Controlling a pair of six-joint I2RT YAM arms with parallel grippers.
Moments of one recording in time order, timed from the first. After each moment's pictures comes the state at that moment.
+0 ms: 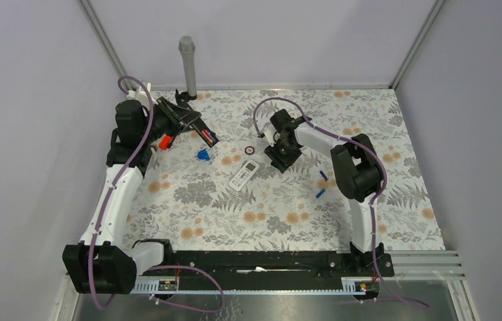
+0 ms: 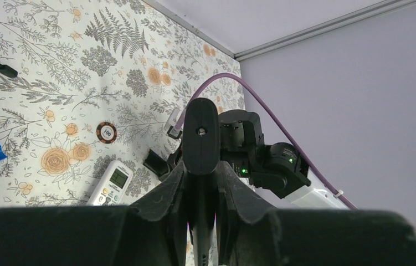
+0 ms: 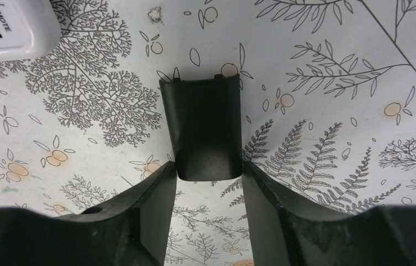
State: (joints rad) left arm -0.02 1.13 1.06 -0.18 0.54 -0.89; right arm 0.53 2.10 1.54 -0.79 -0.10 -0.29
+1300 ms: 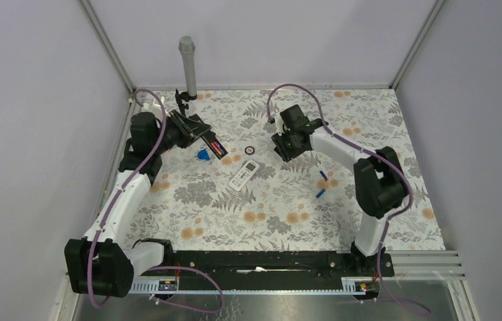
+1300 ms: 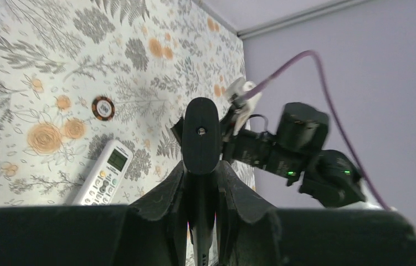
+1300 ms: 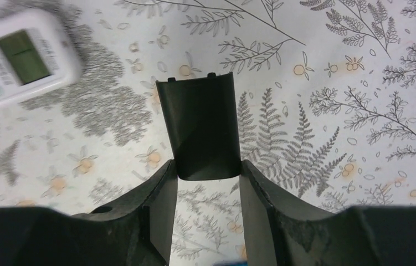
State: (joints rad) left arm -0.06 1.12 0.92 -0.08 0.54 -0.93; right arm 0.53 1.90 1.39 -0.60 0.01 -0.11
